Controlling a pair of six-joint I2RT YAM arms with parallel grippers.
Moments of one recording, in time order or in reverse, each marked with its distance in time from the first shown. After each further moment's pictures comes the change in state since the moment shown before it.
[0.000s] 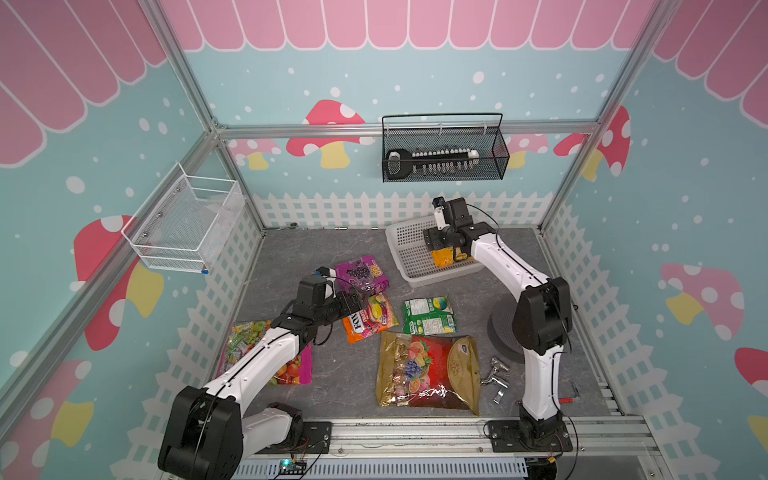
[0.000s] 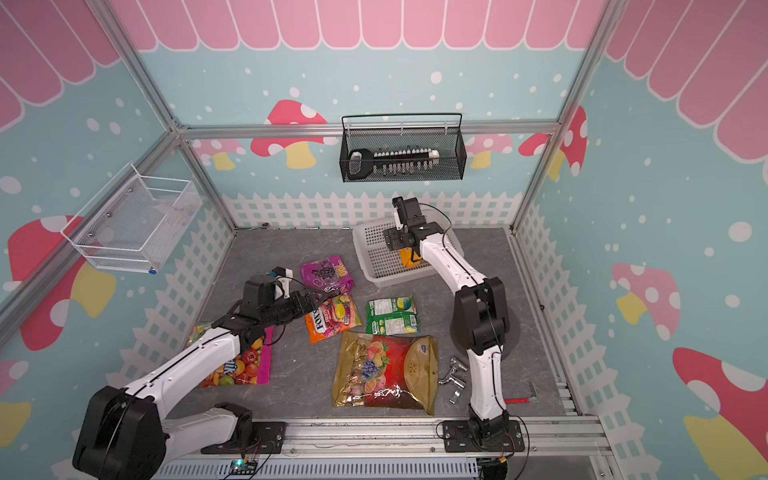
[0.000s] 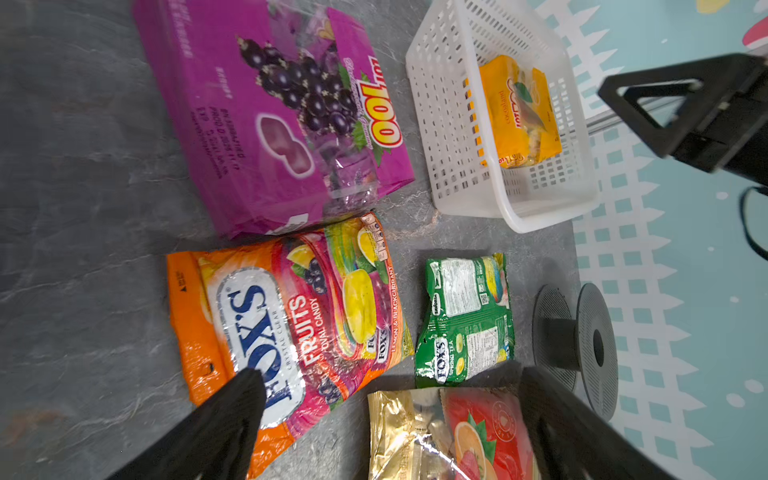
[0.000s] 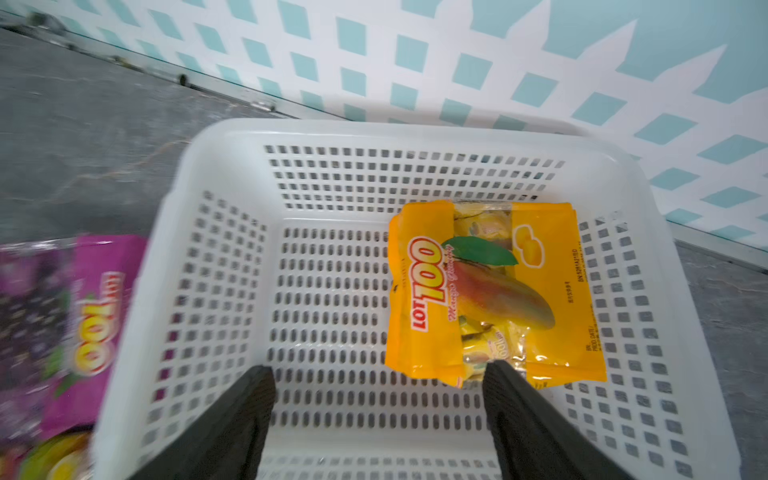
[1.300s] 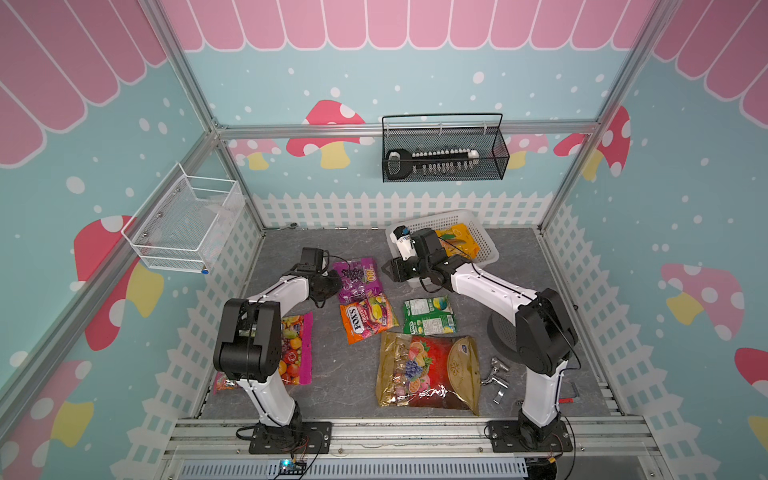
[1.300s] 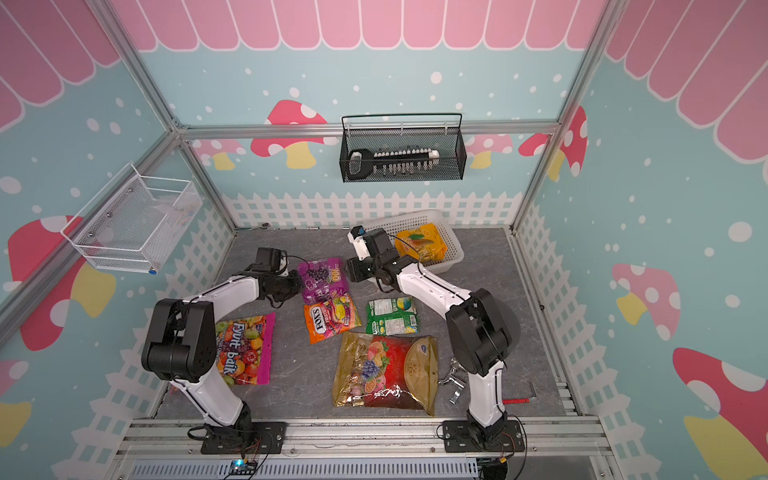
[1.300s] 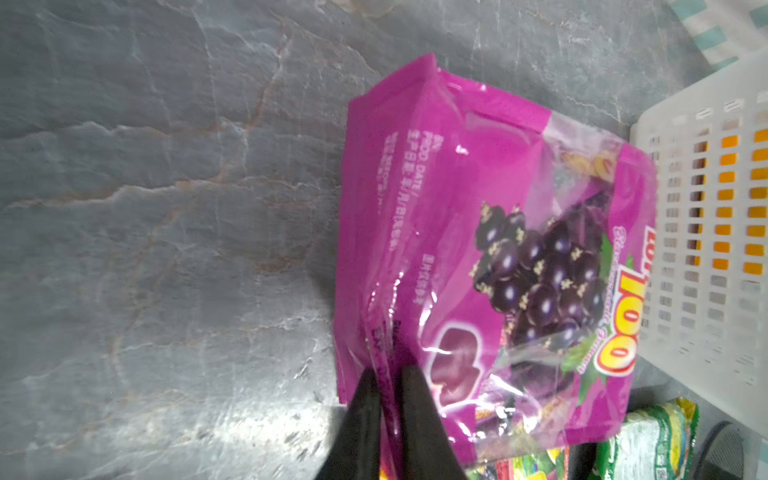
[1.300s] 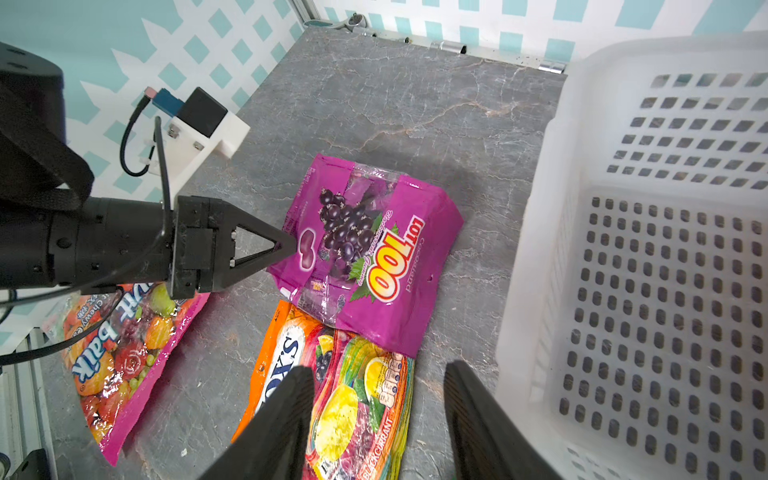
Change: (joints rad) left arm 0.185 0.583 0.418 -0.170 -0.084 0.159; right arm 0.241 -0.077 -0.286 0.305 -0.272 0.198
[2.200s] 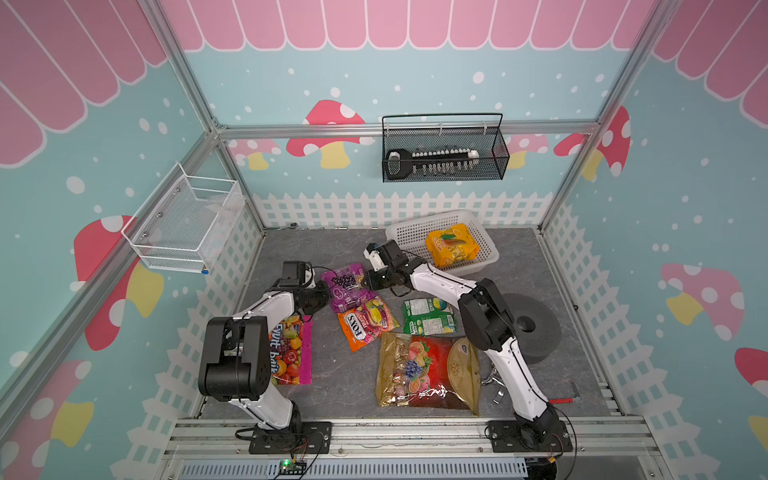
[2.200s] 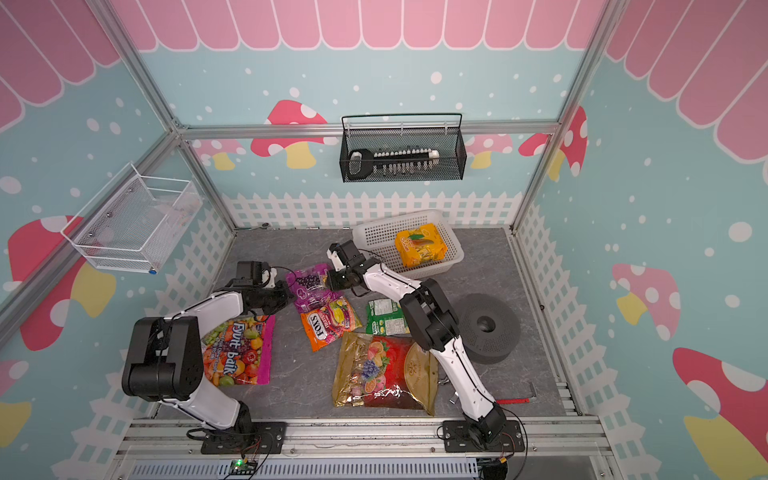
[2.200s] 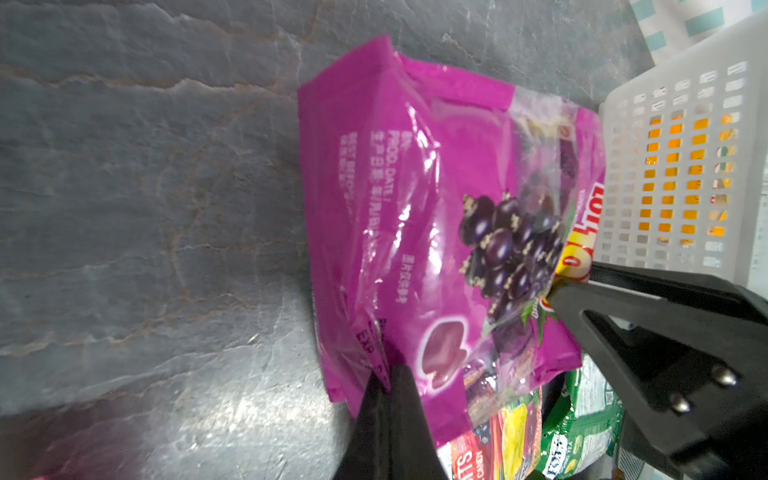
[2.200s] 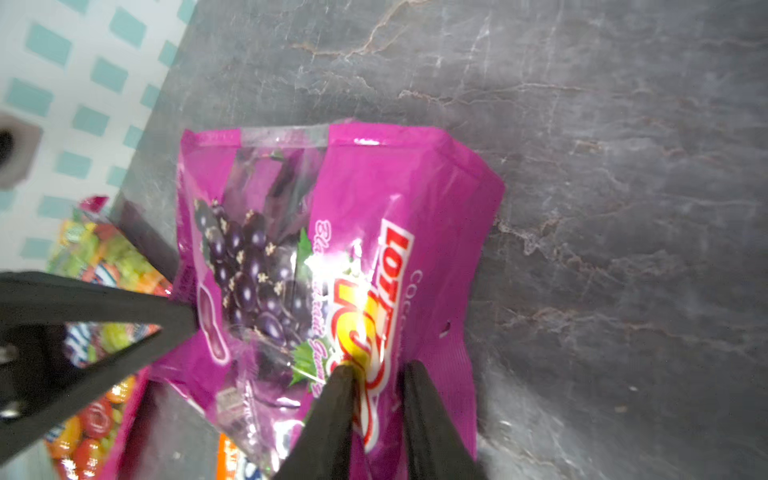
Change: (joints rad) left arm 0.102 -0.139 -0.195 0.060 0.183 0.009; right arm 0.071 0.457 0.410 -0.135 -0.077 0.141
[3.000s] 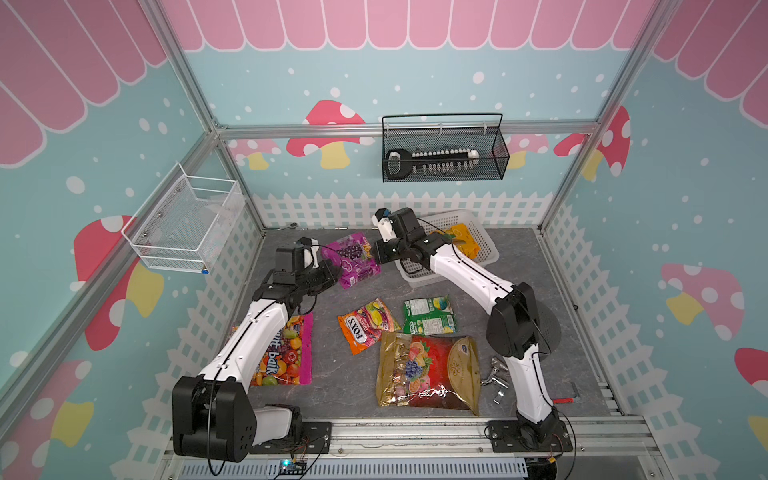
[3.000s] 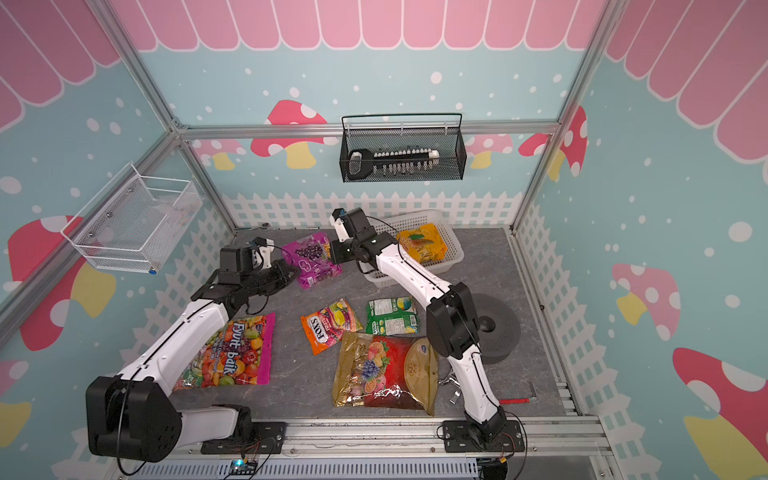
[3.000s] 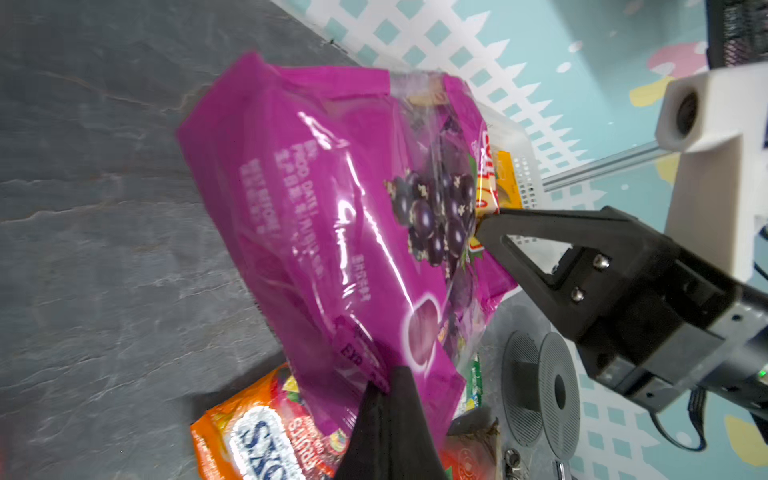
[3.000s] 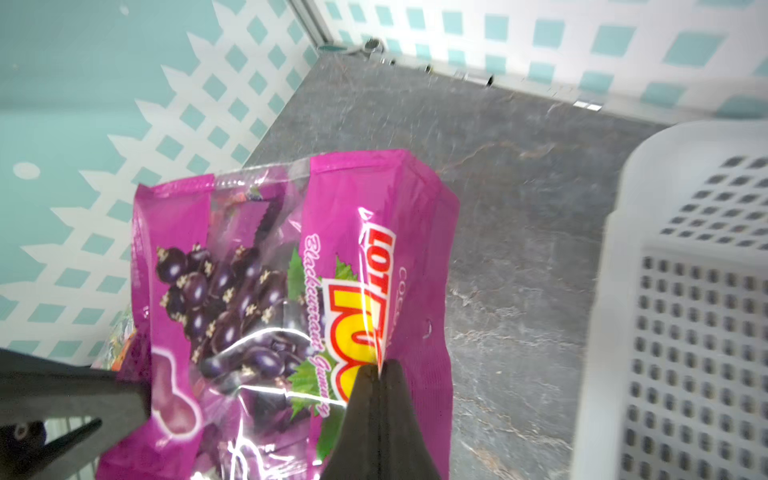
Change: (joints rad) left arm -0.158 -0.319 0.121 -0.057 0.016 -0.086; right arm -0.033 -0.242 0.116 -0.190 0.142 -0.090
